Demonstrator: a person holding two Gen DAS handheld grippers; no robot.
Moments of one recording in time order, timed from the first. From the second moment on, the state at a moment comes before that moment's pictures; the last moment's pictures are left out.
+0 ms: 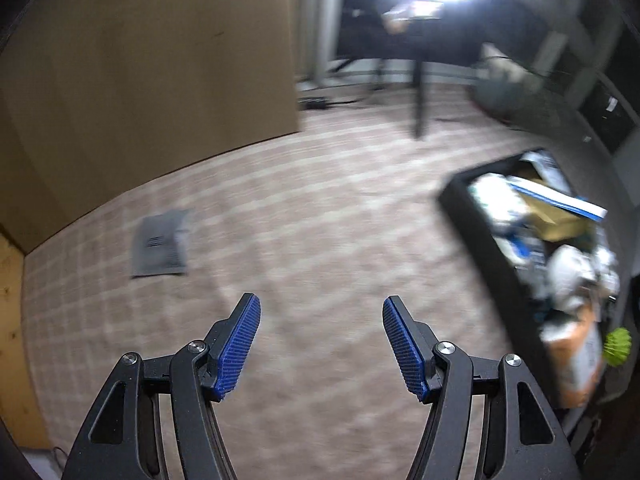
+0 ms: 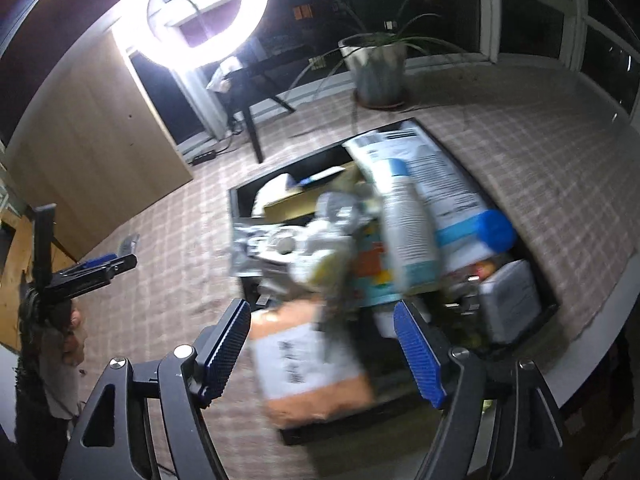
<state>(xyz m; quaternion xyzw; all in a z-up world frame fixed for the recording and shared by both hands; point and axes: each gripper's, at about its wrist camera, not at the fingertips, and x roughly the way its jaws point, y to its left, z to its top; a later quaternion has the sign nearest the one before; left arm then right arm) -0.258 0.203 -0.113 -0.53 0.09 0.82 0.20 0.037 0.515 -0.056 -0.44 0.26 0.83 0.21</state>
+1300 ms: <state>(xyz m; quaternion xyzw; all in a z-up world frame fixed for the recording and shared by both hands) -0.415 0.089 -0.212 -0.59 0.07 0.80 0.11 -0.074 0.467 -0.086 -0.48 0.28 0.80 0.23</state>
